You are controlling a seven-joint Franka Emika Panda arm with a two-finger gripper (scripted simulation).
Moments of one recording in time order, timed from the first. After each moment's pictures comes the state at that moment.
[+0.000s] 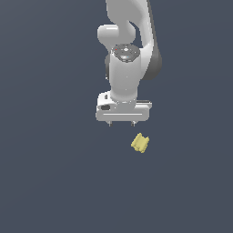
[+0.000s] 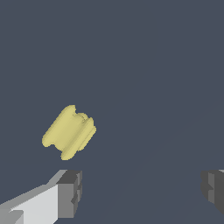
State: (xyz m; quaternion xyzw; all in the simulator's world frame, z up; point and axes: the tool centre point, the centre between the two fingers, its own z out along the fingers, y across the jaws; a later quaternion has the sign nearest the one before) arm 0.016 0.023 0.195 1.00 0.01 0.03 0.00
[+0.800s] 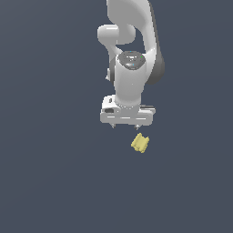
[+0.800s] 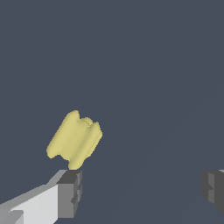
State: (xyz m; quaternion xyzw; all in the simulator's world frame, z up) arm 0.020 0.037 0.181 1.00 -0.04 0.02 0.00
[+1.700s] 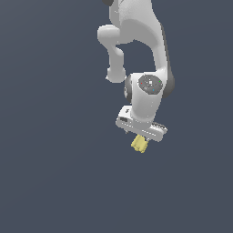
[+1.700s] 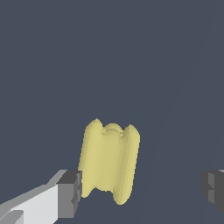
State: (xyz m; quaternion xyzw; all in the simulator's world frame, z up) arm 0.029 0.095 0.121 0.98 -0.21 0.01 0.00
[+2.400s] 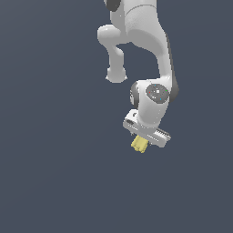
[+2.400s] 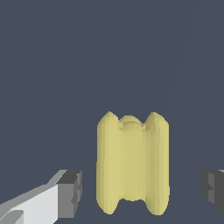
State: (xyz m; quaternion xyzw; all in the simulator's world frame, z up) arm 0.029 0.121 0.092 0.96 -0.29 0.00 0.00
